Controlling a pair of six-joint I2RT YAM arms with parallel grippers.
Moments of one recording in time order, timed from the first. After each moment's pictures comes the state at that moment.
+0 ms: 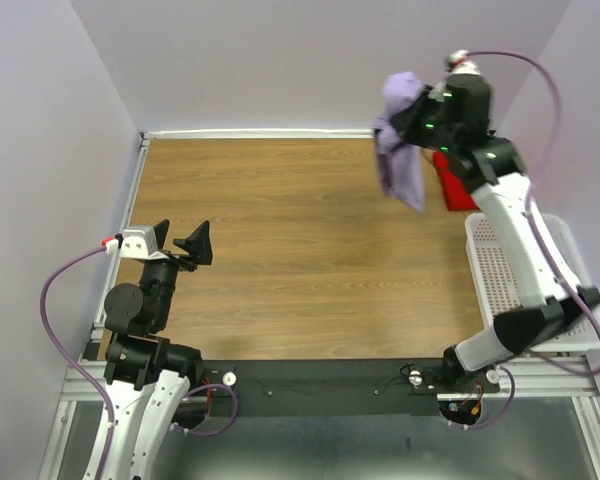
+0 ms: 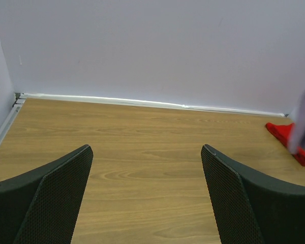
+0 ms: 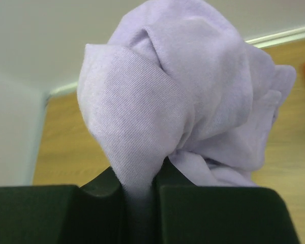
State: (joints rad) left arm -0.20 0.26 0.56 -0.09 -0.07 -0.21; right arm 0.26 1.45 1.78 -0.63 0.11 0.49
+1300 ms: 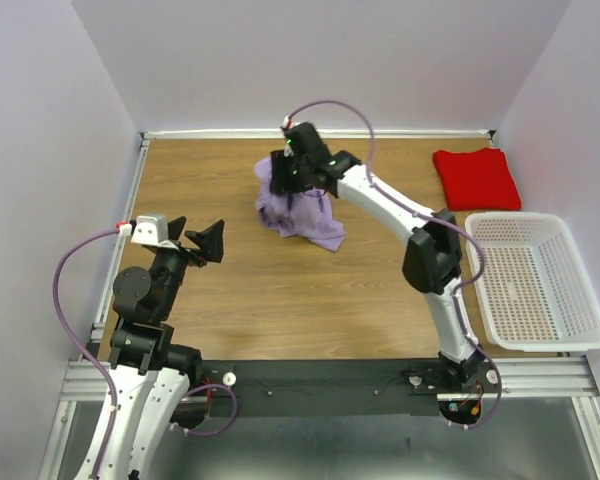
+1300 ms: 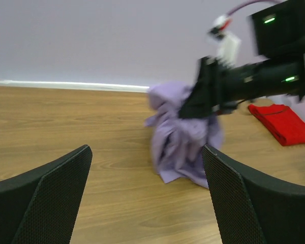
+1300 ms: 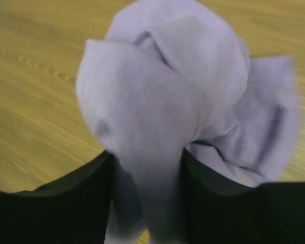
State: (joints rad) left arm -0.20 0.34 0.56 -0.07 0.03 -0.26; right arm 0.70 2.13 2.05 -0.58 0.02 0.41
